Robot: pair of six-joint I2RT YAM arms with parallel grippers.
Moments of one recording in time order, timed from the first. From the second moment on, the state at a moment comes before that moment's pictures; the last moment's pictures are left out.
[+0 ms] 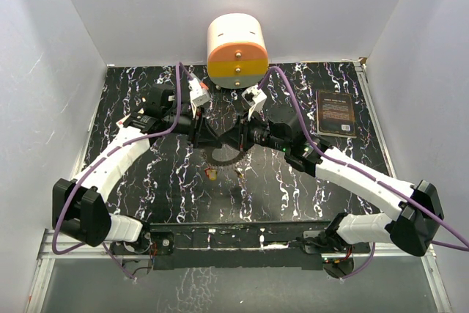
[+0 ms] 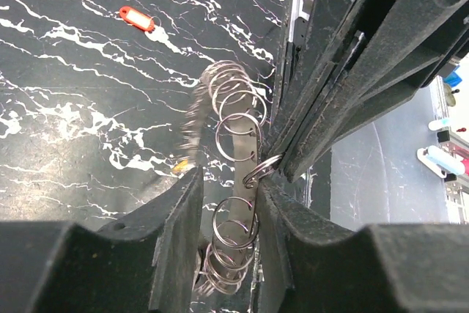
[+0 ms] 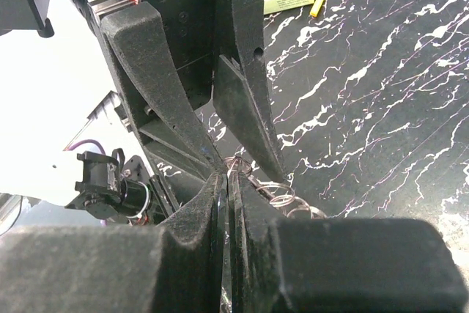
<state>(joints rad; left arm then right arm) -0.37 1.35 1.09 -0.44 1.10 0.12 0.82 1.24 1.00 0.03 -0.26 0.47</state>
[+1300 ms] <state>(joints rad) -0.40 1.35 1.15 -0.54 1.11 0.22 0.82 1.13 0.91 0.02 -0.21 0.45</state>
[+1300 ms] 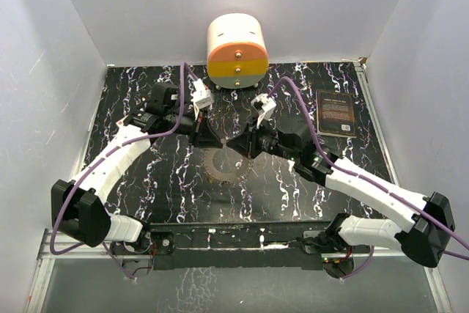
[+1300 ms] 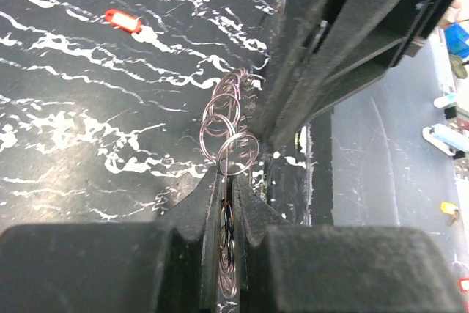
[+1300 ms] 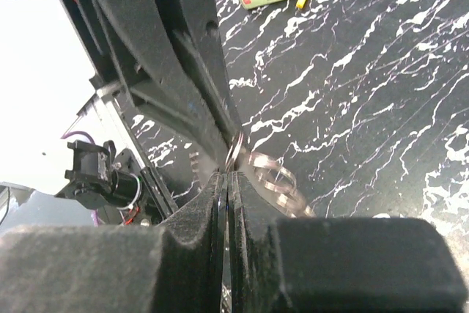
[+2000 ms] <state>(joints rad) -0.42 1.35 1.19 -0.73 0.97 0.43 0.82 1.12 0.92 -0.04 -0.19 0.41</state>
